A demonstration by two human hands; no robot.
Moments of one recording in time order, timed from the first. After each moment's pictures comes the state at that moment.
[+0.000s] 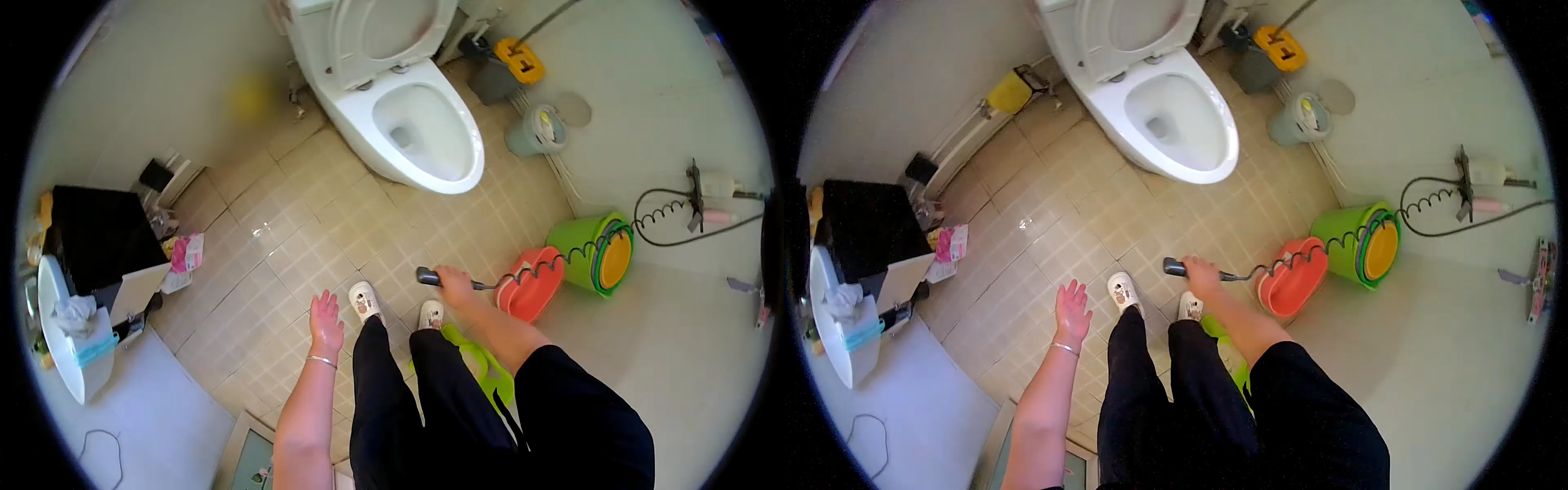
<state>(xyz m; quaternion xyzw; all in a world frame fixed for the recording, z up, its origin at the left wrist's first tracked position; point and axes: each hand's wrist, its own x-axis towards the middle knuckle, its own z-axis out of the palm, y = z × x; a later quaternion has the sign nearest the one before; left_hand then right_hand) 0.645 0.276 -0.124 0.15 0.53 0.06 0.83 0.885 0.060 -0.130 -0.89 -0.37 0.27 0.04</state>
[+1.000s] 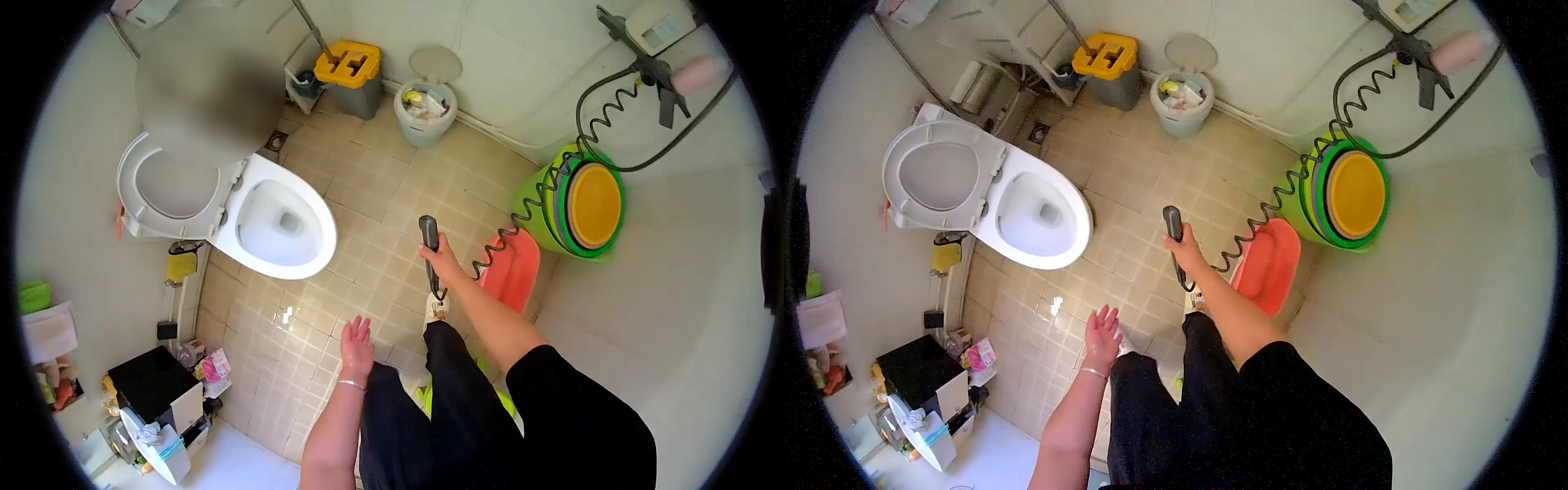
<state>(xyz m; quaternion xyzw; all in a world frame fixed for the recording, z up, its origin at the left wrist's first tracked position) 0.988 -0.015 -0.064 0.28 0.51 -0.10 0.80 1.206 -0.189 -0.110 -0.73 0.08 0.29 0.61</state>
